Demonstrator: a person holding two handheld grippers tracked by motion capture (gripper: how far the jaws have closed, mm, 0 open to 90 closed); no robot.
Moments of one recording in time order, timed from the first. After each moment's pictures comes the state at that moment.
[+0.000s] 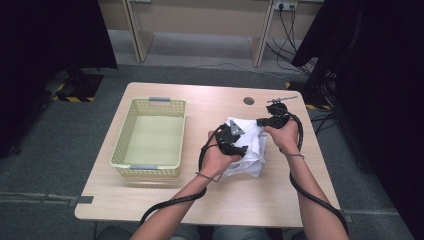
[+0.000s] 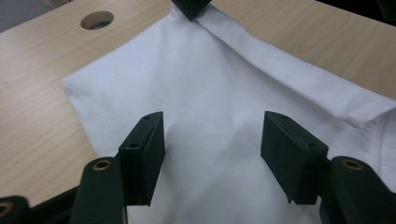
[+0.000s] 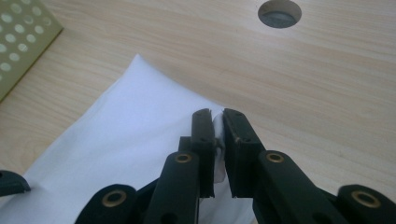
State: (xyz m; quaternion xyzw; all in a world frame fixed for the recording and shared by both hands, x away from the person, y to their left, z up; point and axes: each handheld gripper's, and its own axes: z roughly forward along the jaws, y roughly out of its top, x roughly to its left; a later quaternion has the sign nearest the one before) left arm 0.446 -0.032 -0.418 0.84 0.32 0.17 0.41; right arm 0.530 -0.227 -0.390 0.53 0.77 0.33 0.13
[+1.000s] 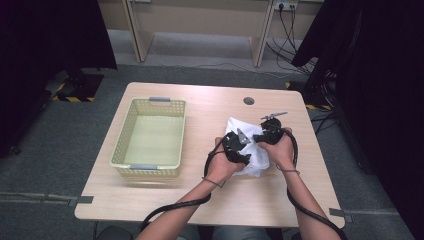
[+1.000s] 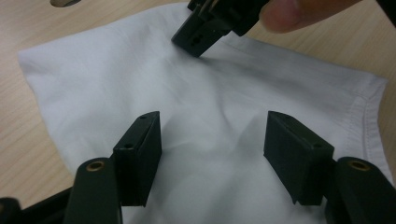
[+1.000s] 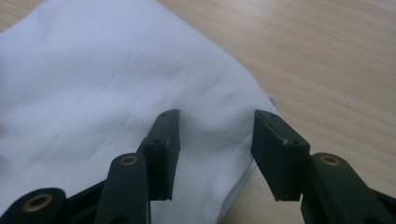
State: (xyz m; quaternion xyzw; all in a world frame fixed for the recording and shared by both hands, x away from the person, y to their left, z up) left arm 0.441 -0.050 -0.441 0.86 0.30 0.17 0.37; right arm 0.509 -0.220 -0.437 0.52 0.80 0.26 0.18
